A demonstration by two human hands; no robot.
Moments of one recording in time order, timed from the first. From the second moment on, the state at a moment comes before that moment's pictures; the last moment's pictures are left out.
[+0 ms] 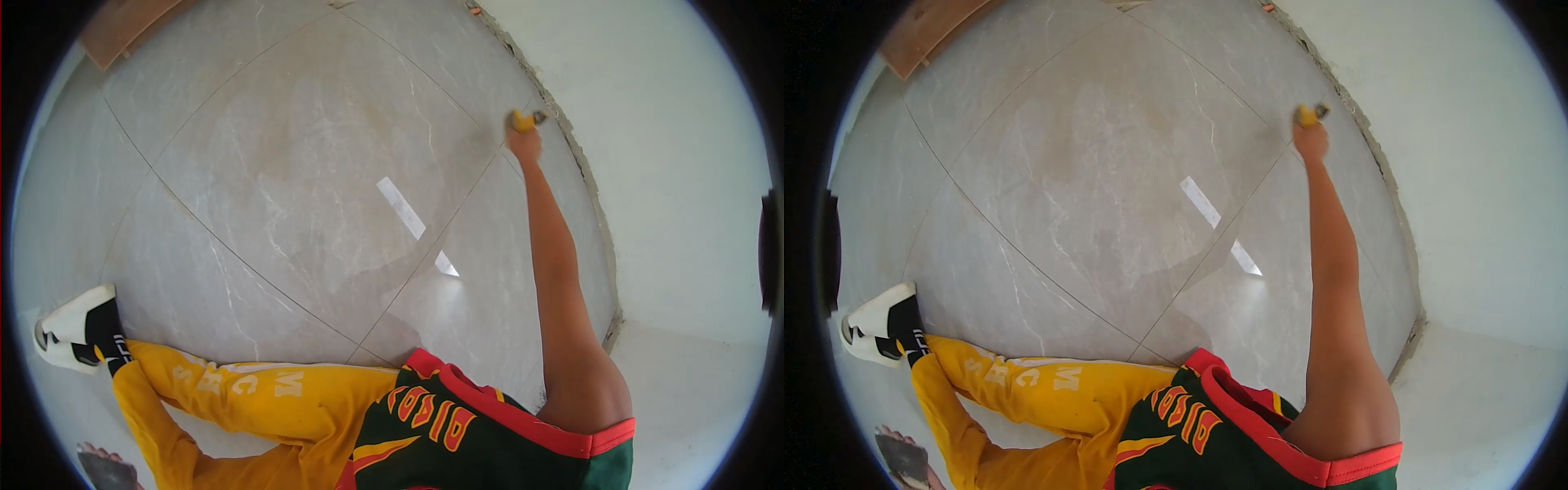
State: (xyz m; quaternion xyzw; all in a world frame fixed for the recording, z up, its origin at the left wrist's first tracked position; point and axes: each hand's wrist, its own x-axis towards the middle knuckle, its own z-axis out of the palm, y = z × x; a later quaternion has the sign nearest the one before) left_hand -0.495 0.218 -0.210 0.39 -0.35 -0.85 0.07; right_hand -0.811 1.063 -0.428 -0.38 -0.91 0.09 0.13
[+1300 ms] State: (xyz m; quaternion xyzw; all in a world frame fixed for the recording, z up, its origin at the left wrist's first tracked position) left_hand -0.609 0.439 -0.291 0.15 -0.56 -0.73 -0.36; right_hand -0.521 1.166 -0.510 -0.58 -0.65 0.46 0.20
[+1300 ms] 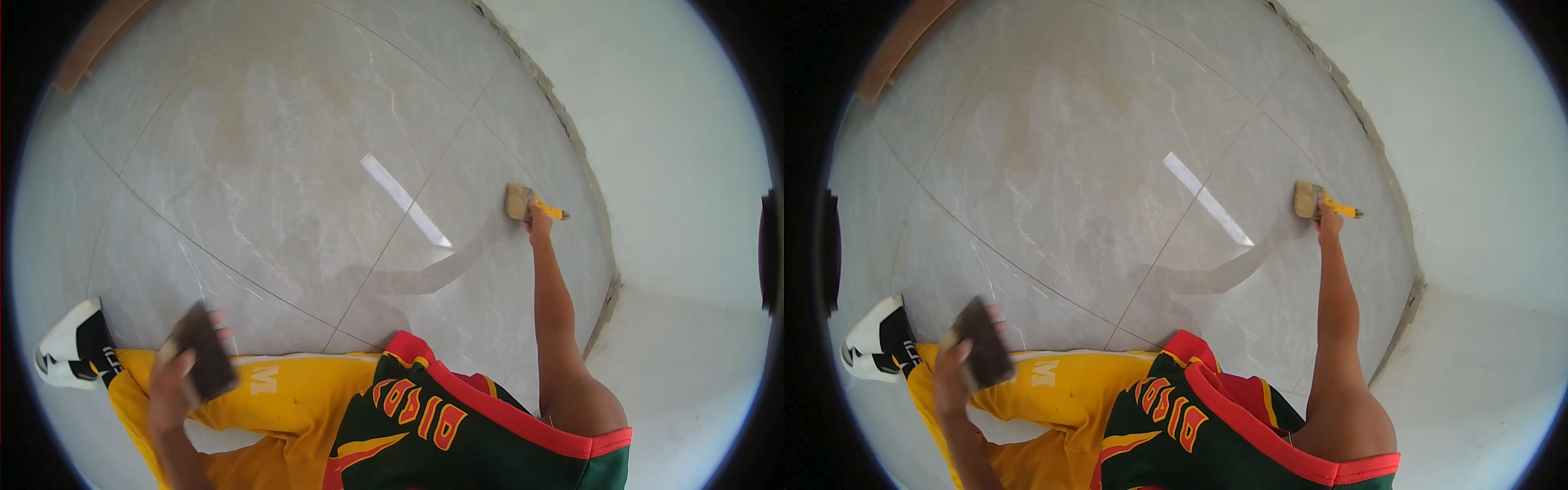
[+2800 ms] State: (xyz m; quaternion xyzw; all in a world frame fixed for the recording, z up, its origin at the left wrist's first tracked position) left_hand -0.703 0.816 -0.446 -0.38 -0.88 -0.01 -0.30; right_hand -0.509 1.140 -0.565 -0.51 -0.82 0.07 0.25
